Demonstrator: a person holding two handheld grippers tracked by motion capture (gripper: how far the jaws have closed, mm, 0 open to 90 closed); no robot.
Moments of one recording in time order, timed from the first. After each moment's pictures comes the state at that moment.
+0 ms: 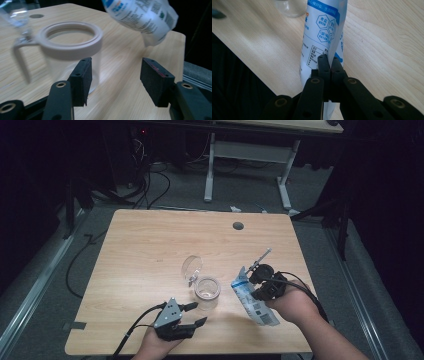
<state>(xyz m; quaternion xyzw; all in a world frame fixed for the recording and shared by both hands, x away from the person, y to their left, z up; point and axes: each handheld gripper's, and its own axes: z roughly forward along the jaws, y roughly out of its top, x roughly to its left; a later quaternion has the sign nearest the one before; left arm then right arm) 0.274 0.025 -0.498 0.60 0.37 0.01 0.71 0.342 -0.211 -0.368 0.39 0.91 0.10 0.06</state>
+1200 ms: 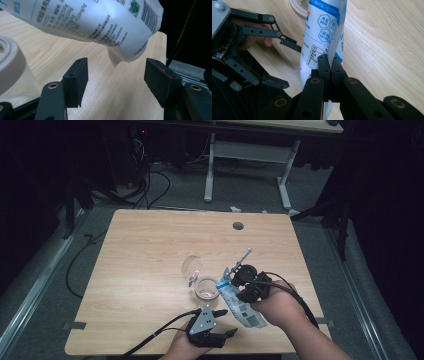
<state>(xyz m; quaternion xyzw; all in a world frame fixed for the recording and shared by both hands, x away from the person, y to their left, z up) 0.258 -0.041 -0.509 0.61 0.33 -0.02 0.72 0.329 -0.165 -0.348 0.36 0.93 0.10 0.07</state>
